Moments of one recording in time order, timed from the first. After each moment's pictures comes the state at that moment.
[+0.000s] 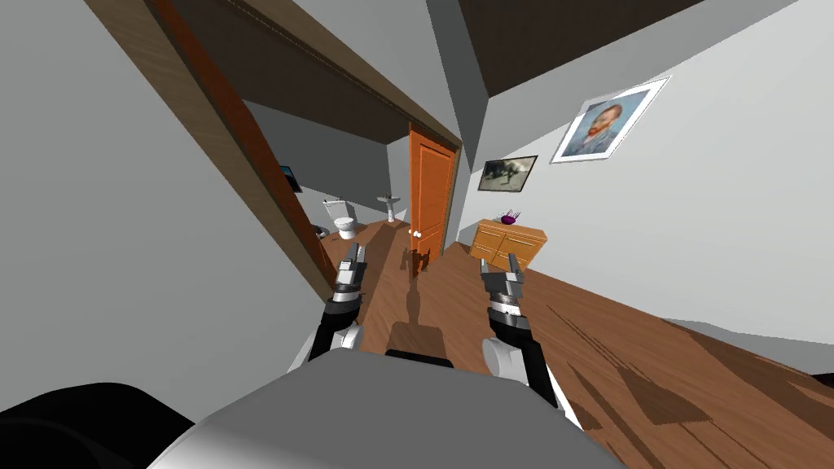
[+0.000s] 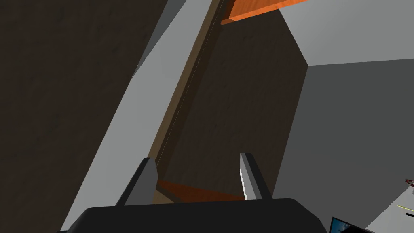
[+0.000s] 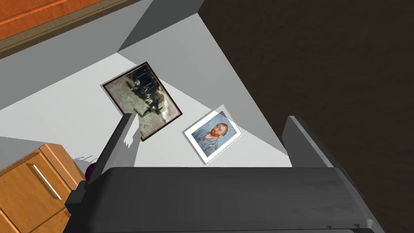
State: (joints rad) arm 0.41 -0.07 0.08 -2.12 -0.16 -0.48 -0.22
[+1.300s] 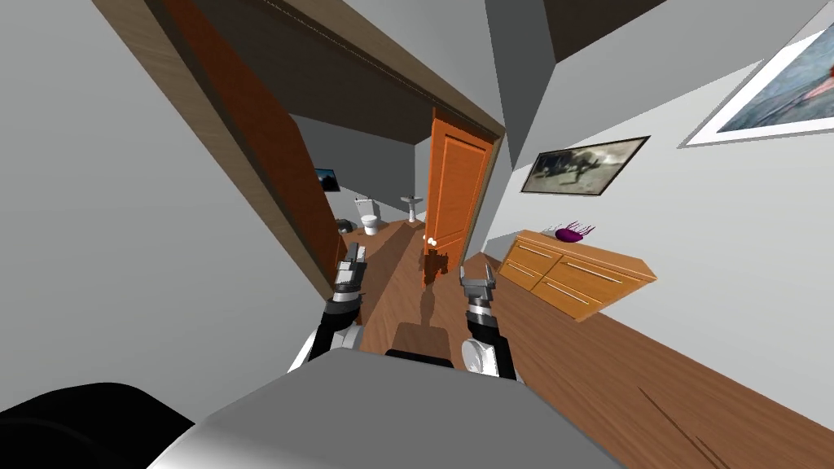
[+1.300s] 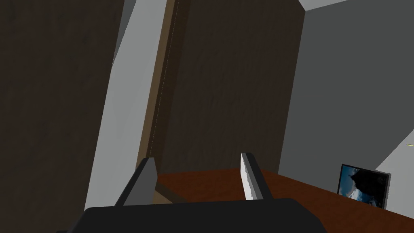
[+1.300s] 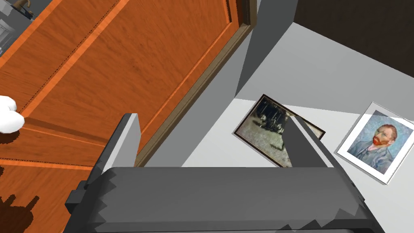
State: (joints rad) arm 0.34 -0.12 0.27 -1.87 -0.40 -0.62 -0.37
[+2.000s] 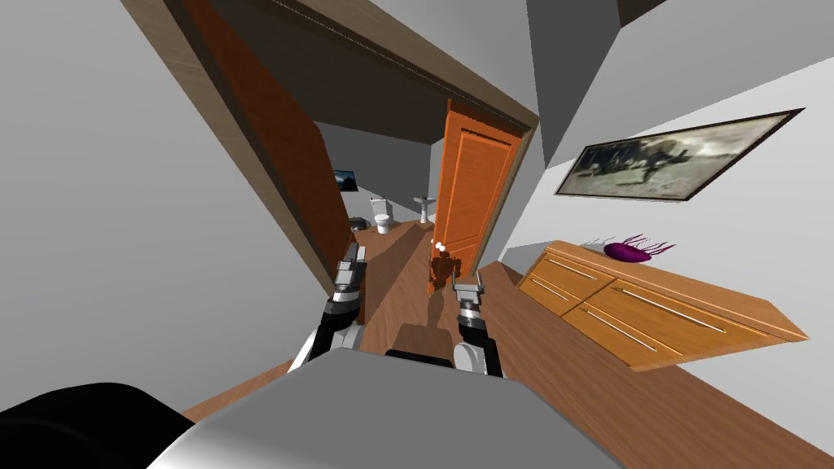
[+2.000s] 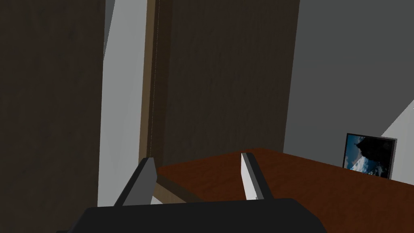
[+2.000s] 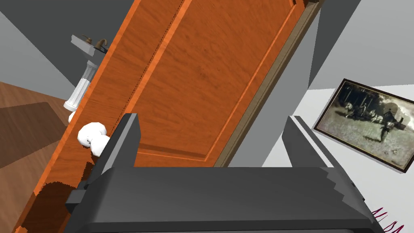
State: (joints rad) arm 0.30 -0.14 0.37 -1.73 -0.54 -0.70 -0.46
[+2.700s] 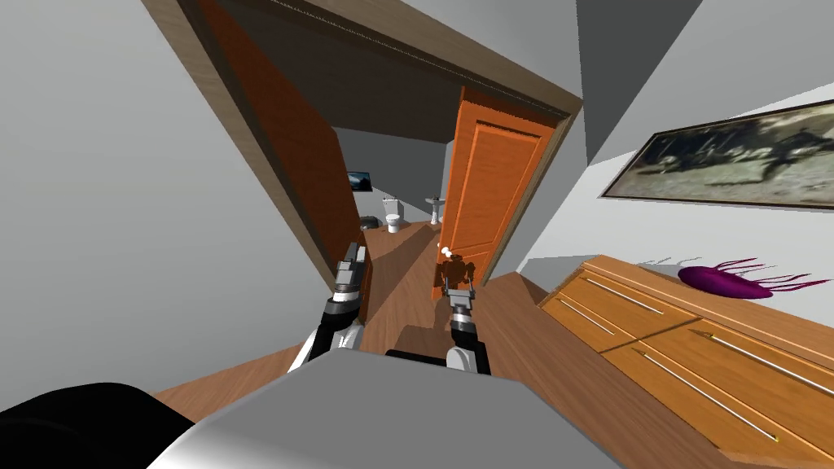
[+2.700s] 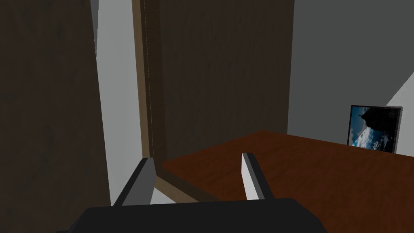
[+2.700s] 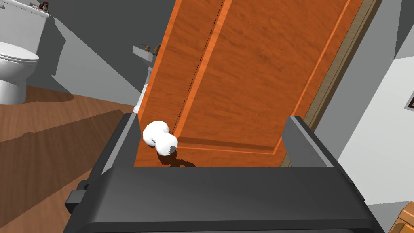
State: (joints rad) arm 0.25 -0.16 0.48 -1.58 -0.67 -0.78 -0.54
